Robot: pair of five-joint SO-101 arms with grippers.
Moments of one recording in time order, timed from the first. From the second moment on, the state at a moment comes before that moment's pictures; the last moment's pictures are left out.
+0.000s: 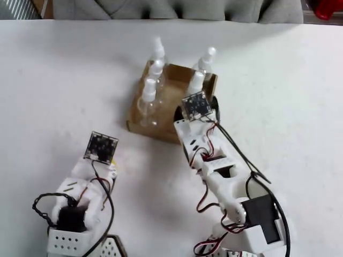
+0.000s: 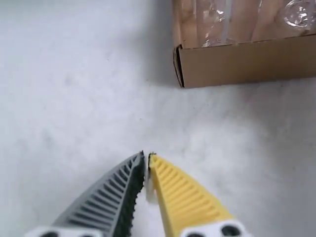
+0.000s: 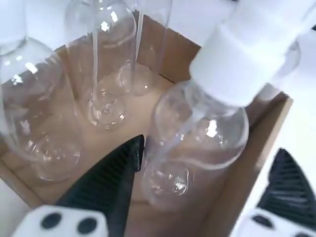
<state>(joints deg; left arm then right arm) -0.1 -104.5 97.1 59.5 -10.2 -18.5 -5.1 66.0 -28.2 9.1</state>
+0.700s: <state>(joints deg) -0.1 -104.5 97.1 59.5 -10.2 -20.3 -5.1 68.4 -36.6 8.0</state>
